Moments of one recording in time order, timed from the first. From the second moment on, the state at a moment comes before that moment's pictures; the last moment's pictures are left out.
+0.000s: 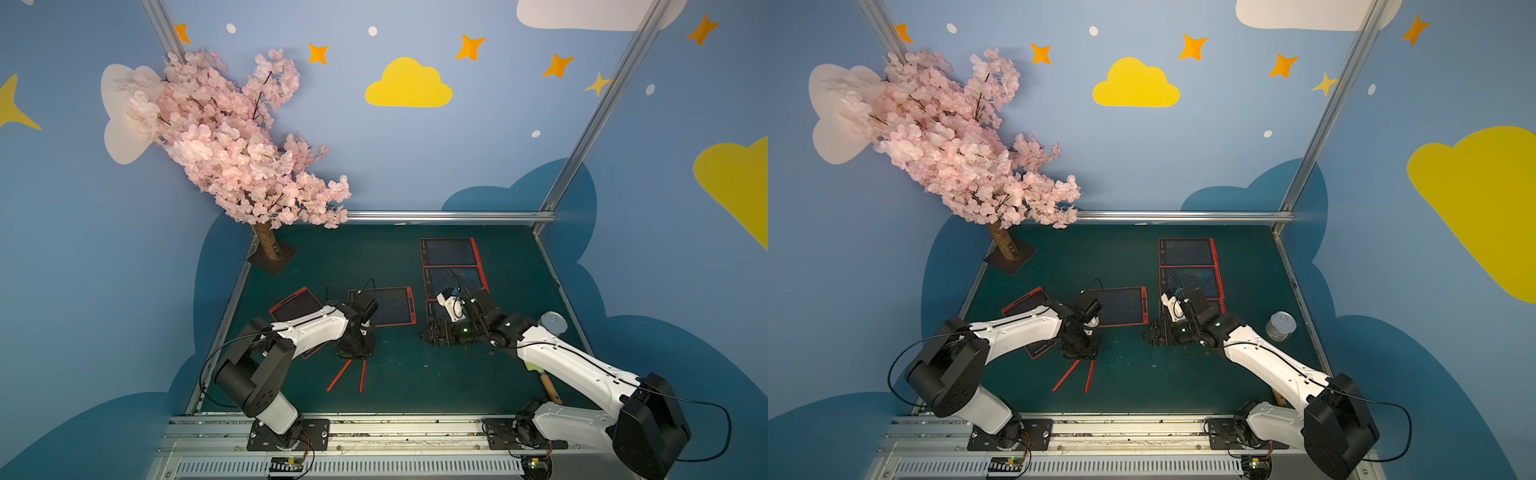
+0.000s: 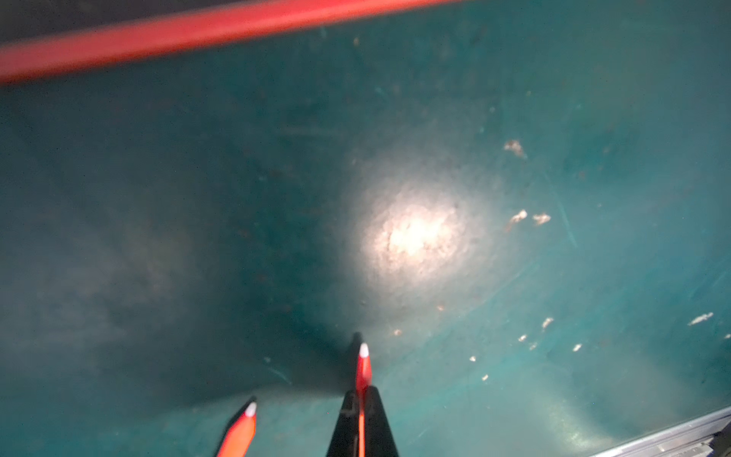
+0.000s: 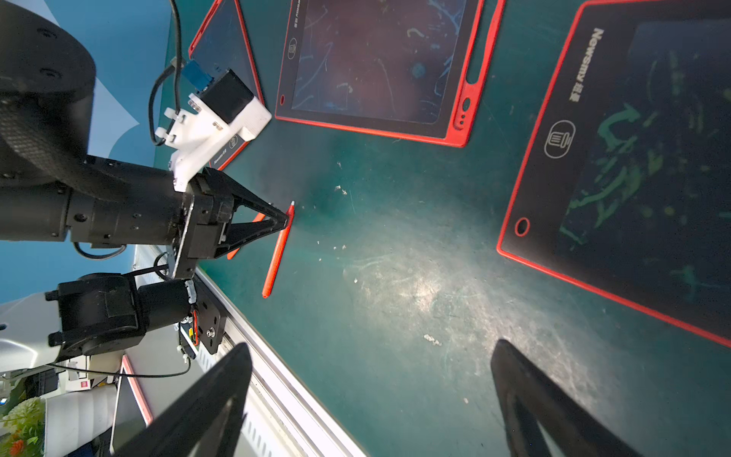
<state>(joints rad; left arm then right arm) -0.62 1.60 0.87 -0.76 0.19 -0.53 0.68 1.20 0.76 -0.47 -0.38 0.53</state>
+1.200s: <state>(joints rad) -0.66 1.64 0.90 -0.77 0.15 -0.55 0.68 1.20 0.76 -0.48 -0.37 0.54</state>
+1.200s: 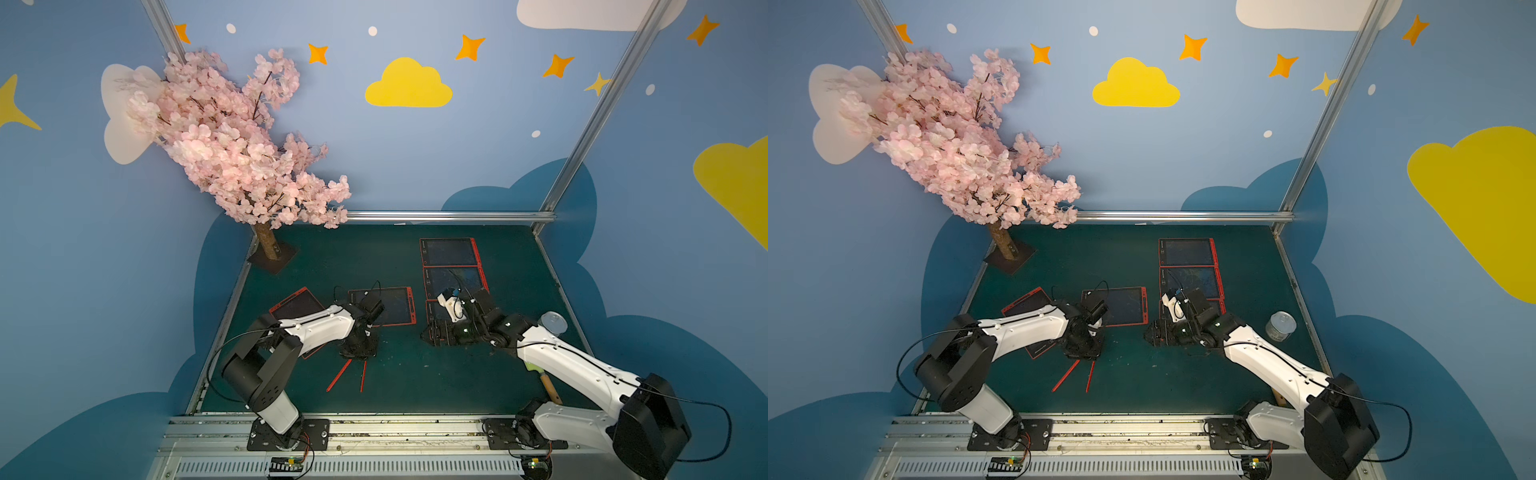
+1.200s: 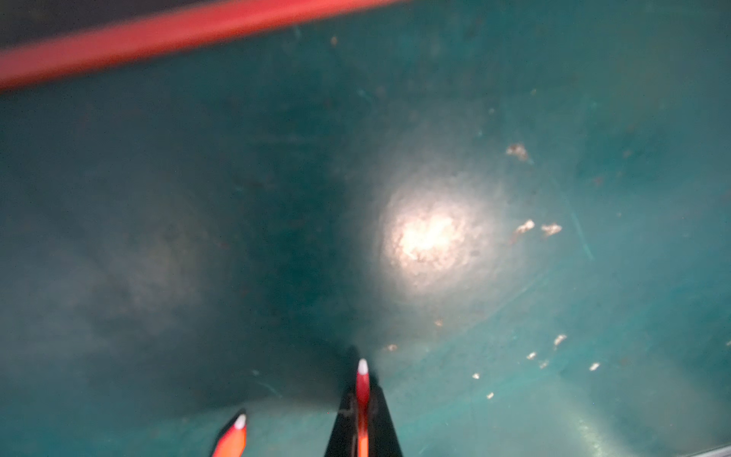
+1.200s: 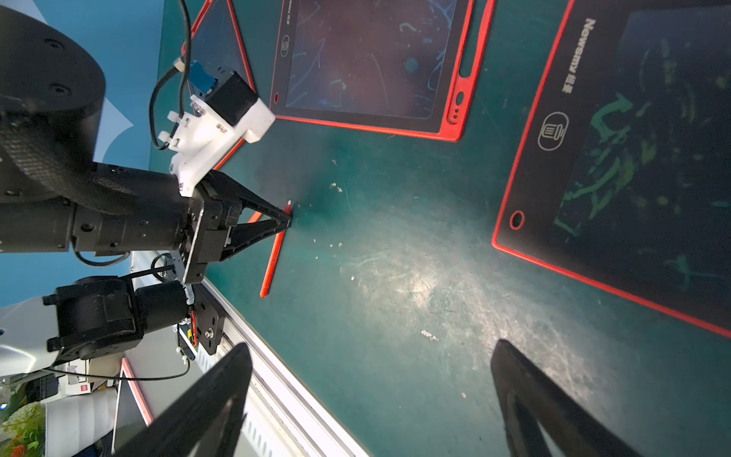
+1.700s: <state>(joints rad) -0.66 1.64 0.92 -0.76 0.18 -0.56 0.68 1.14 0.76 -0.51 -0.31 0.57</state>
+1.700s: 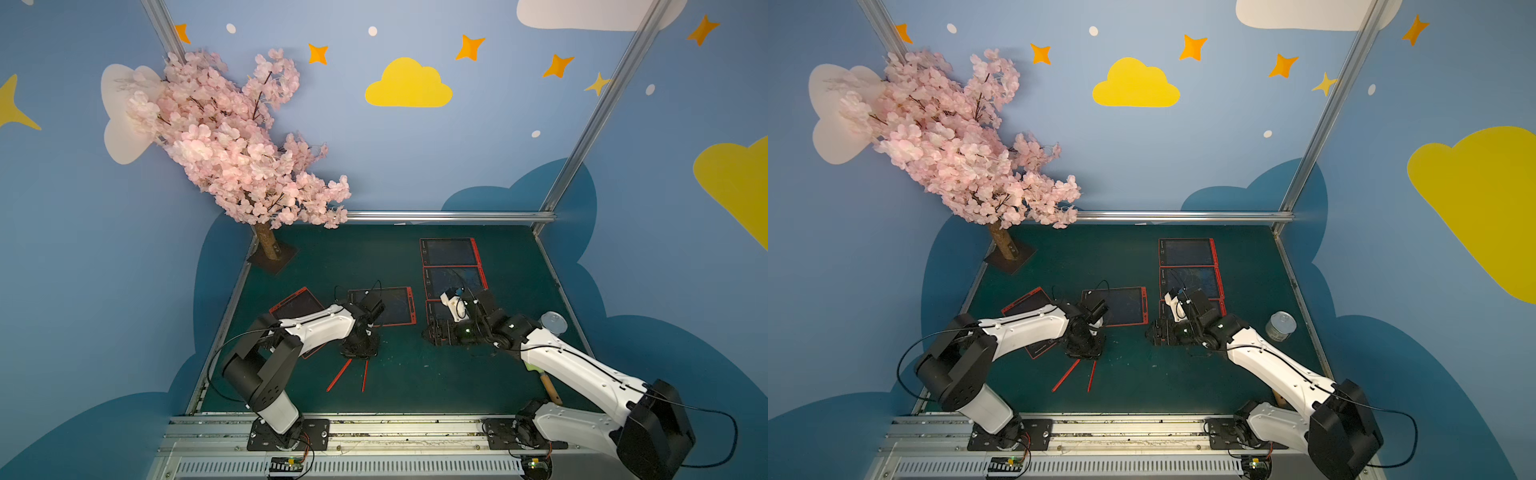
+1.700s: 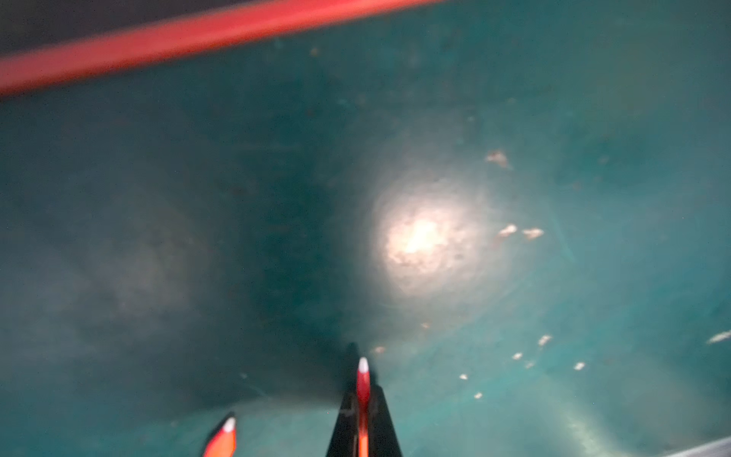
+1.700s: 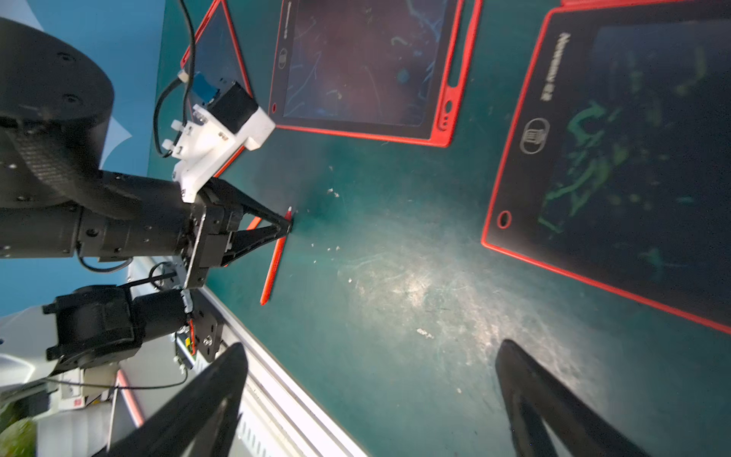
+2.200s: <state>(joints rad) -0.61 1.55 0.96 -0.48 0.41 -0.71 0.68 0.85 0.73 -0.61 -0.14 0.58</state>
